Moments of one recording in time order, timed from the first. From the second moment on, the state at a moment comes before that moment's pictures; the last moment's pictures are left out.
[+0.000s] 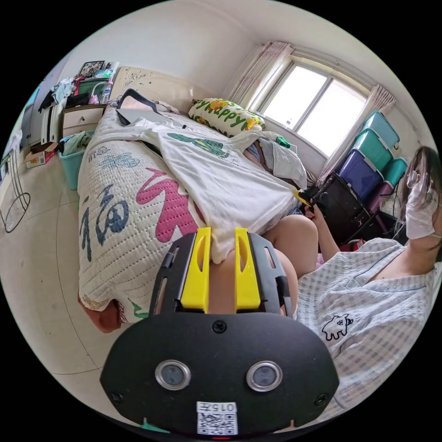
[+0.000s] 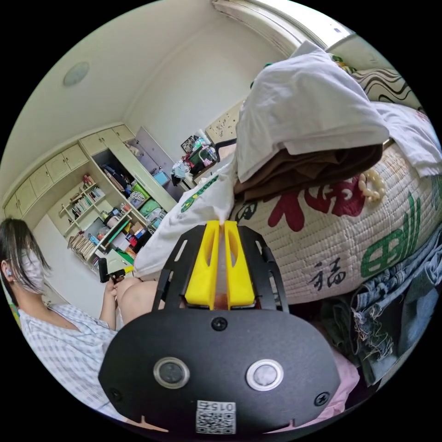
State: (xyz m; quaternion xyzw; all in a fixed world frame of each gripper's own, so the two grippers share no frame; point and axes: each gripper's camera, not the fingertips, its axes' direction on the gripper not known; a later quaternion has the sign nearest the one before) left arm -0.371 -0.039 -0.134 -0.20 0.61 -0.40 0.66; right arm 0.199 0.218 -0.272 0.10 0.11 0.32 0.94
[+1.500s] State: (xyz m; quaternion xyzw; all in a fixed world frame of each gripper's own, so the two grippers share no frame) left arm -0.437 -0.120 -0.032 -0.21 0.51 -0.37 0.75; right arm 0.243 0.090 -0.251 -0.03 0.16 0.20 0.97
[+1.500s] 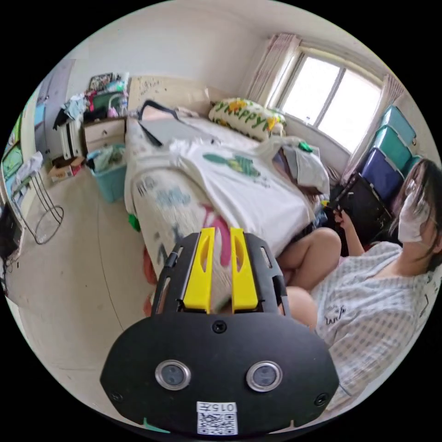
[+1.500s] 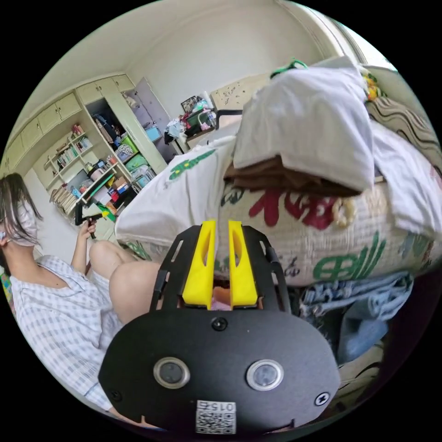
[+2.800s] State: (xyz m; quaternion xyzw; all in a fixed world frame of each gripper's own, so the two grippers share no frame) left arm -0.180 -0.276 0.456 -0.35 0.46 -0.29 0.76; right arm 0.559 -0.303 0.208 -0.23 0.32 0.15 0.91
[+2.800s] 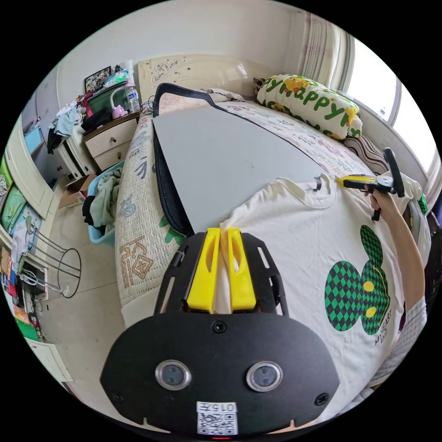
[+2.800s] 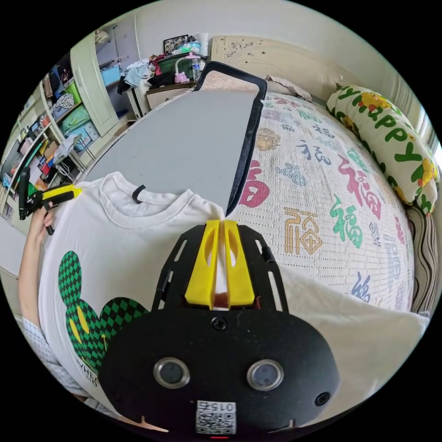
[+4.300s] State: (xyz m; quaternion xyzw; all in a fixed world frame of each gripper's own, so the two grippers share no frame) left arm -0.368 -0.124 0.158 -0.32 0.59 -0.40 0.63; right arm 0.399 -0.086 -0.058 -0.15 0.20 0.26 0.93
